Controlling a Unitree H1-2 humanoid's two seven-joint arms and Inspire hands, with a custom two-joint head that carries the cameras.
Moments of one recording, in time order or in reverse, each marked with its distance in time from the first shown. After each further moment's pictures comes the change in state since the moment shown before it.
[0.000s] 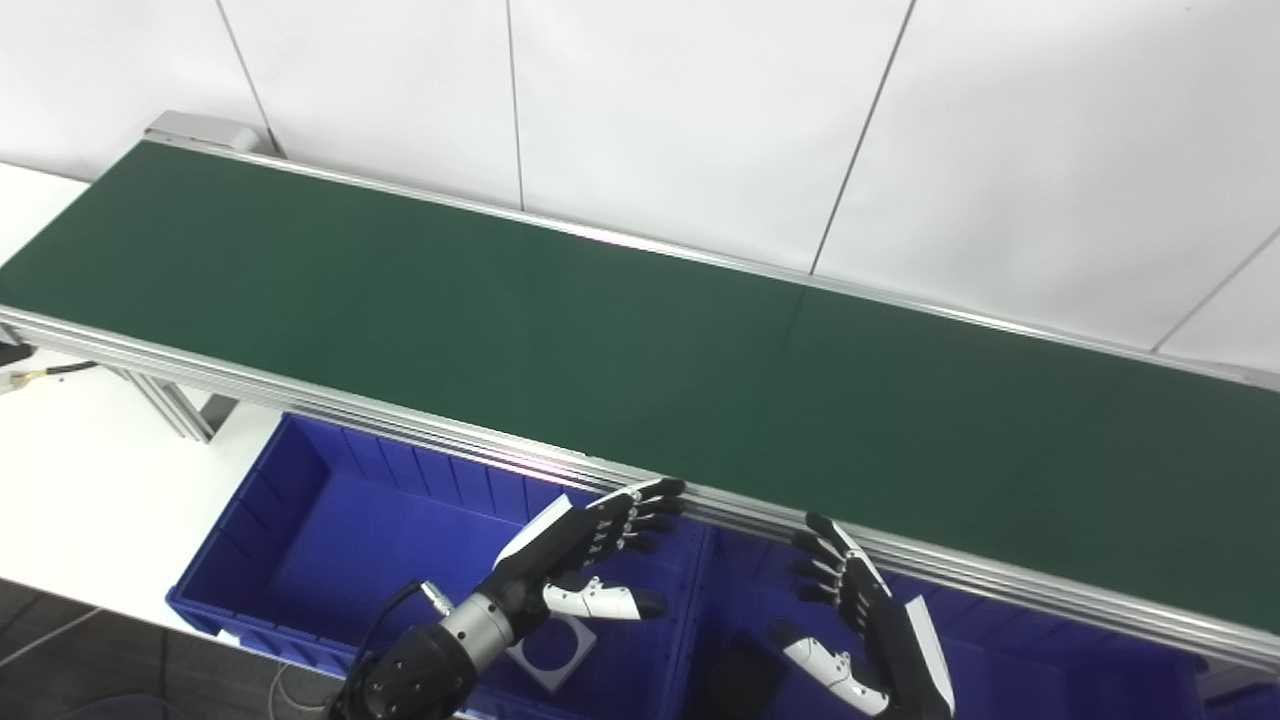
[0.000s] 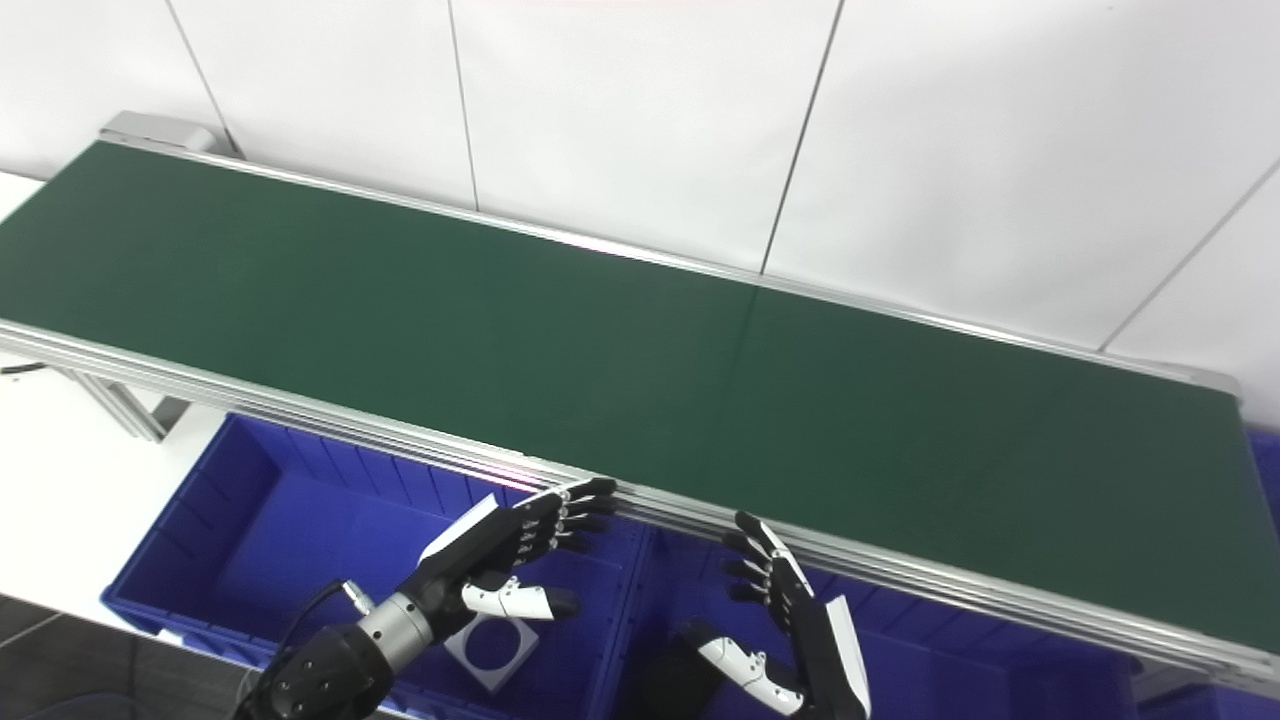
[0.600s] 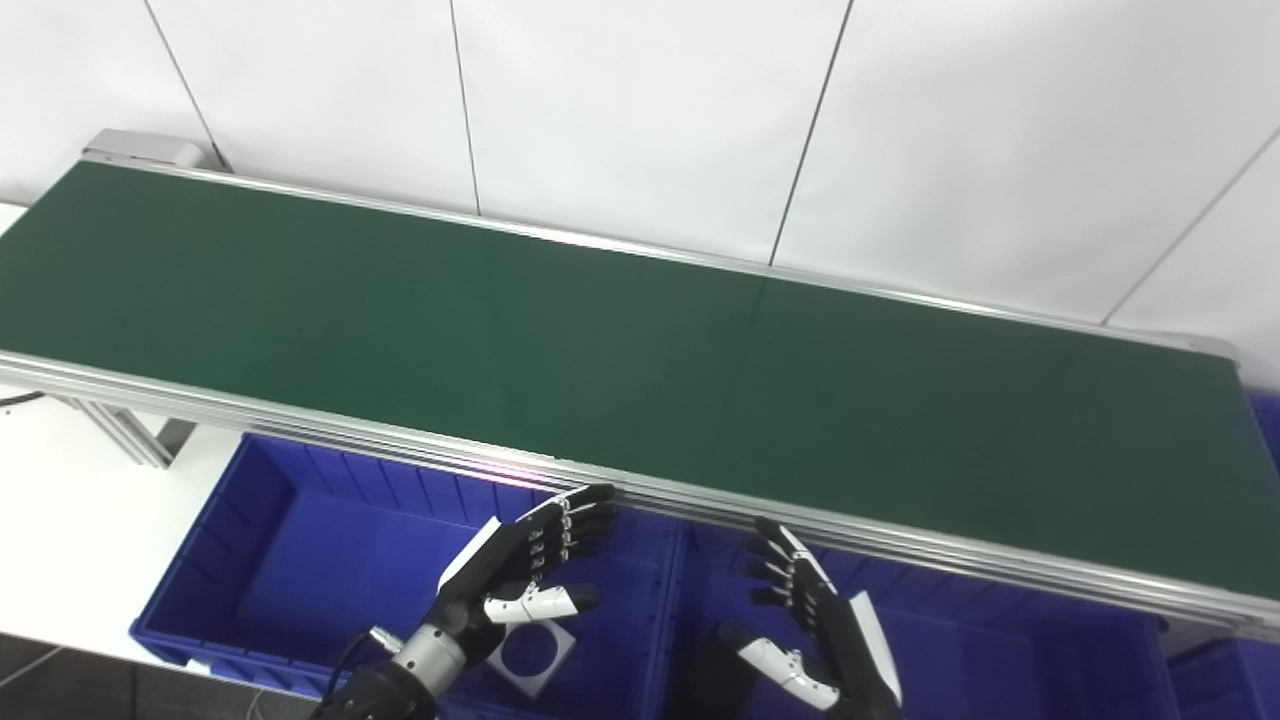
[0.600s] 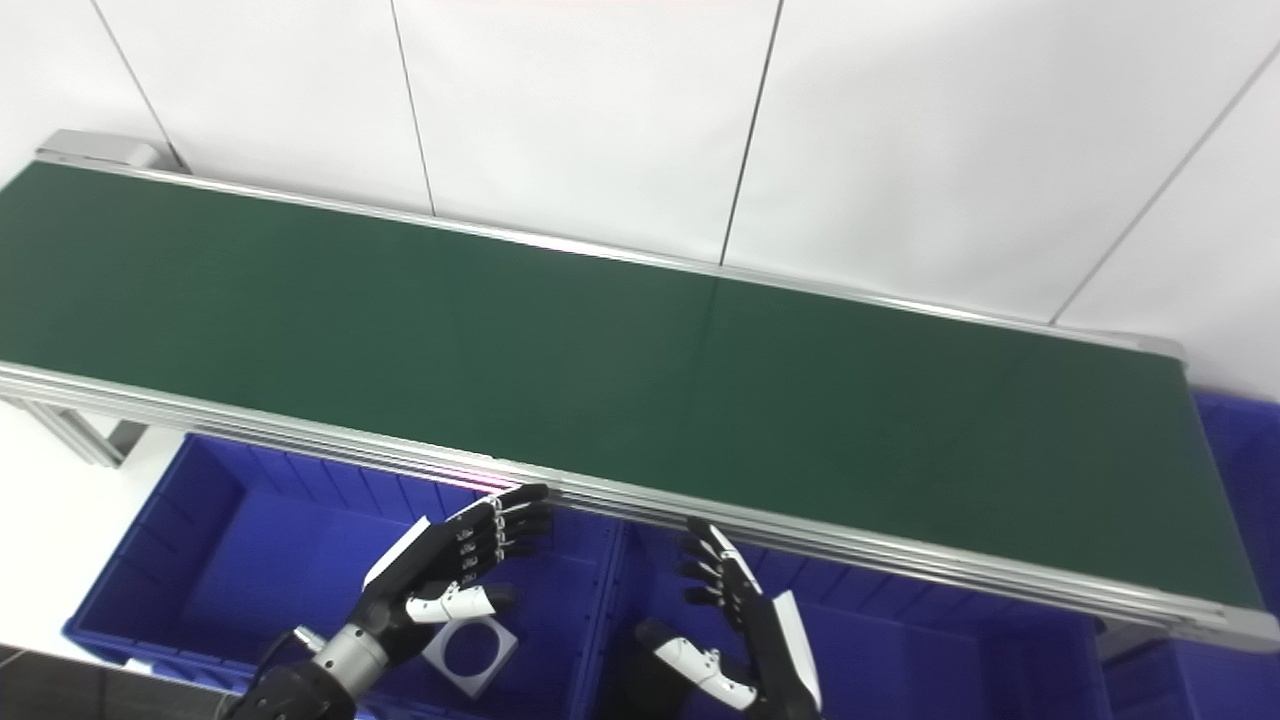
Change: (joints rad) left arm 0.003 -0.012 0.062 0.133 -0.131 -0.090 -0.019; right arm 0.005 0.041 0.027 0.071 -0.033 -0.005 -0.028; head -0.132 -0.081
